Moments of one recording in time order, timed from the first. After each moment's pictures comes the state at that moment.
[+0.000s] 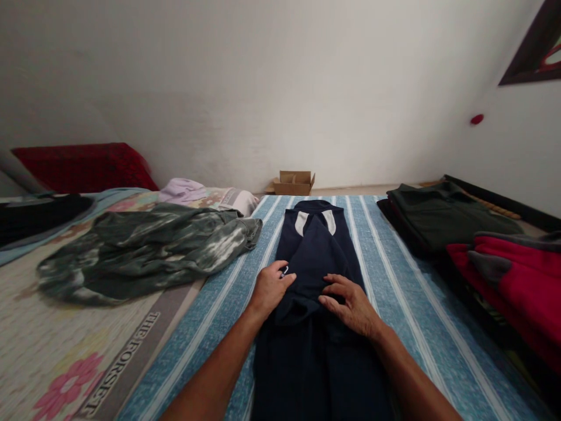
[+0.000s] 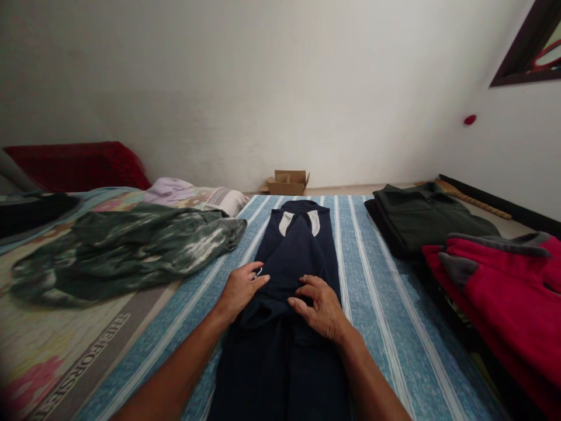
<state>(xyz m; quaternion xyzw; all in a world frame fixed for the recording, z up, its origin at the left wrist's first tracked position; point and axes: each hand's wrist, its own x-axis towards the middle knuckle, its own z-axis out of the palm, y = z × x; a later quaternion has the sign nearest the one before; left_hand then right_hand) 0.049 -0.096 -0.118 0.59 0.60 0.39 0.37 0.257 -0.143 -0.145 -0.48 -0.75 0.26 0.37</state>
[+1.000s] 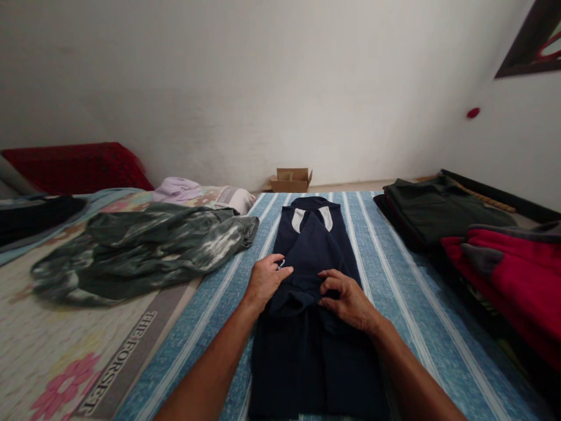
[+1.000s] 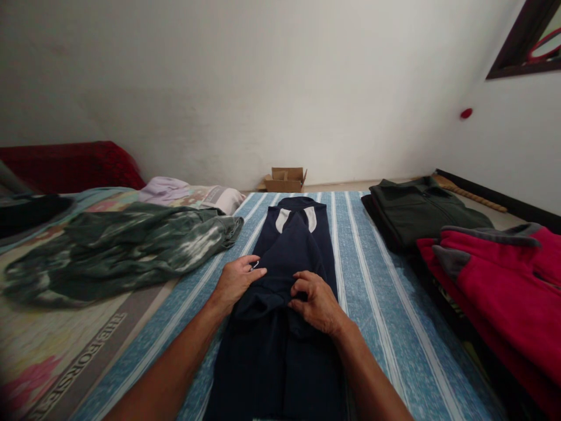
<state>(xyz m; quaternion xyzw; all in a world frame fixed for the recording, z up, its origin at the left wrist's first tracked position) 0.054 -0.098 -0.097 0.56 0.61 0.42 0.37 0.259 -0.144 -0.135 -0.44 -0.75 0.32 0.37</state>
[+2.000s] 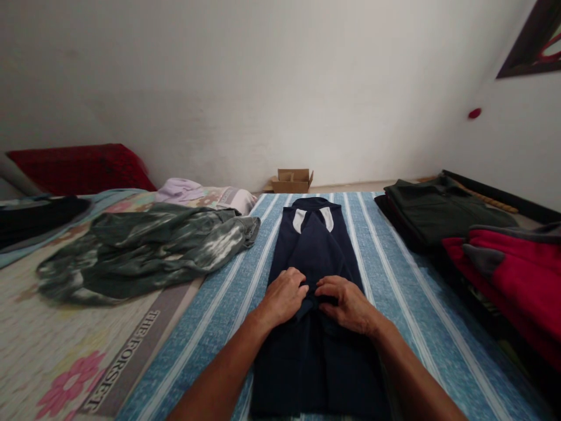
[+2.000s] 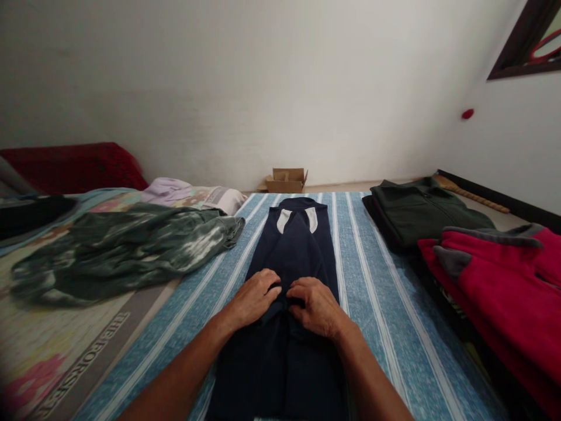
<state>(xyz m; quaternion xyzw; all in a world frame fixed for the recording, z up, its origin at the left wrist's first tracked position) 0.071 -0.116 -0.102 0.84 0.50 0.10 0.15 0.257 -0.148 -0.127 -0.40 -0.83 0.24 0.31</state>
